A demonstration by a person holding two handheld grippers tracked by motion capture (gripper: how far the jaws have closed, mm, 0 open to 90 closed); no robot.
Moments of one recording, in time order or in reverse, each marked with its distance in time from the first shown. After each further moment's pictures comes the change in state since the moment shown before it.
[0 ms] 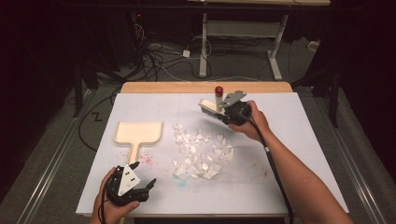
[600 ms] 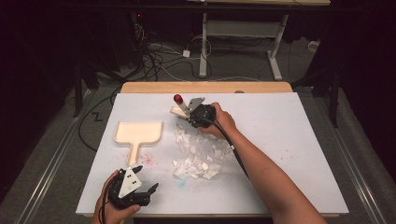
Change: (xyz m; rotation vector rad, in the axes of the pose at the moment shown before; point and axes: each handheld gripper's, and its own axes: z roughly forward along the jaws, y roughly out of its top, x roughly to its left) left arm -0.004 -0.005 0.001 0.020 -0.048 -0.002; right arm 0.050 0.054 0.074 0.028 0.060 -0.112
